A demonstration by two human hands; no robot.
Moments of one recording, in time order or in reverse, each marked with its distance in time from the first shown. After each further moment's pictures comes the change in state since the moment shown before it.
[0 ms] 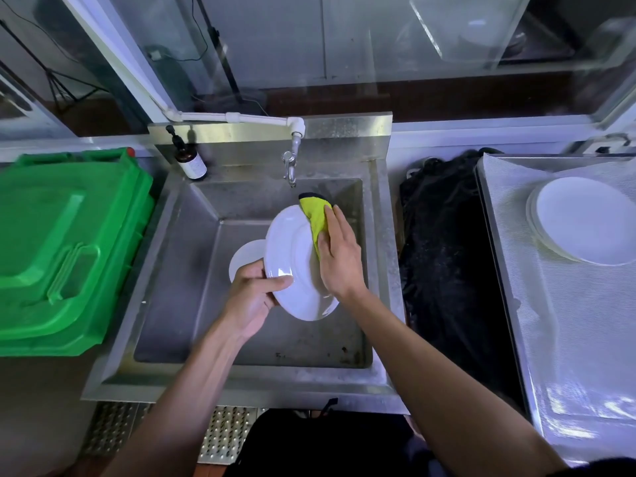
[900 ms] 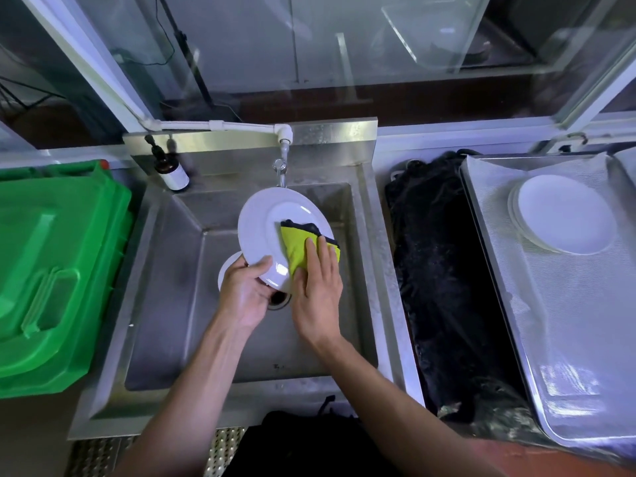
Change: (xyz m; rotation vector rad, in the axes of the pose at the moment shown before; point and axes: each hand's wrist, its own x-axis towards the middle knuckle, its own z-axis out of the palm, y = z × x) left_hand 0.032 0.017 -0.015 -0.338 0.062 -0.021; right_hand -0.050 -0.036 0.055 -0.048 0.136 0.106
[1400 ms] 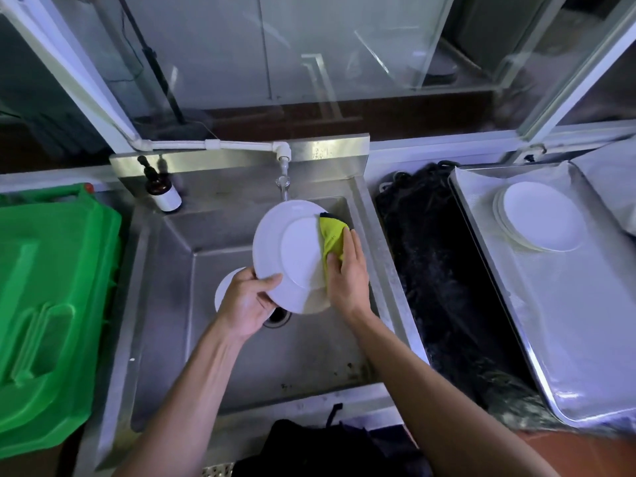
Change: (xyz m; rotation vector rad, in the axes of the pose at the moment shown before) left_hand 0.034 0.032 -0.048 0.094 -0.308 -0.109; right_hand 0.053 -0.010 -0.006 0.025 0.101 0.199
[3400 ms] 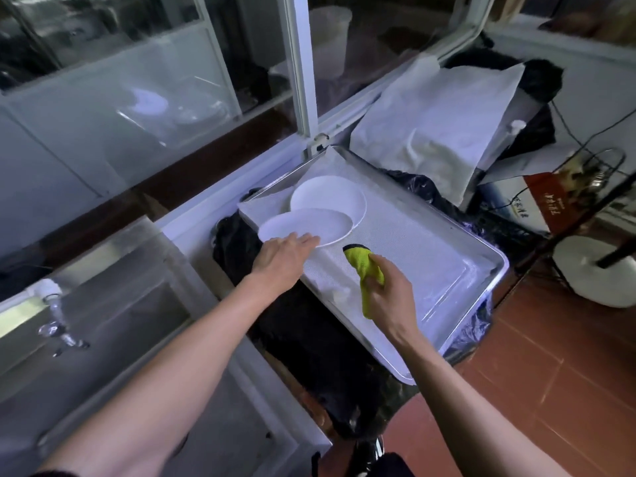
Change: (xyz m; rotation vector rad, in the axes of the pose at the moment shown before) left_hand 0.166 -0.166 0.388 2.295 -0.711 0.872; right_hand -0.025 0.232 -0.322 0.089 0.634 0.190
